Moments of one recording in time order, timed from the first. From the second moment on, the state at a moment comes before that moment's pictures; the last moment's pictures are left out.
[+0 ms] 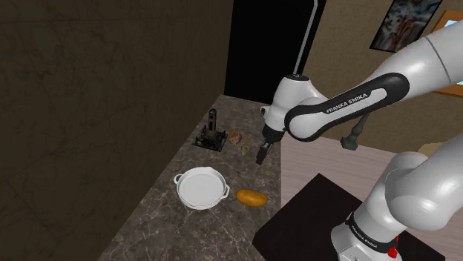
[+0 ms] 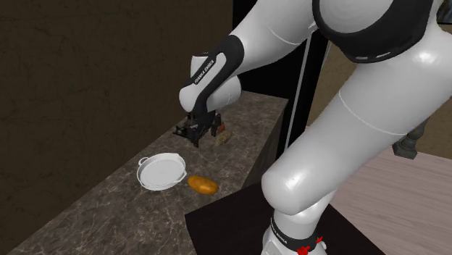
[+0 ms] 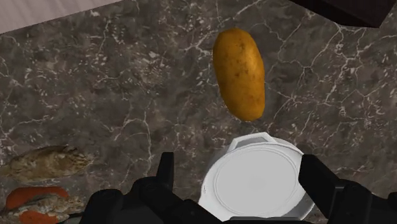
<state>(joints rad) 0.17 -0.33 0.07 -2.73 0.03 2.50 -0.14</state>
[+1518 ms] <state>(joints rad) 0.33 0.40 -0.03 -2.62 -0.35 3.07 0.03</state>
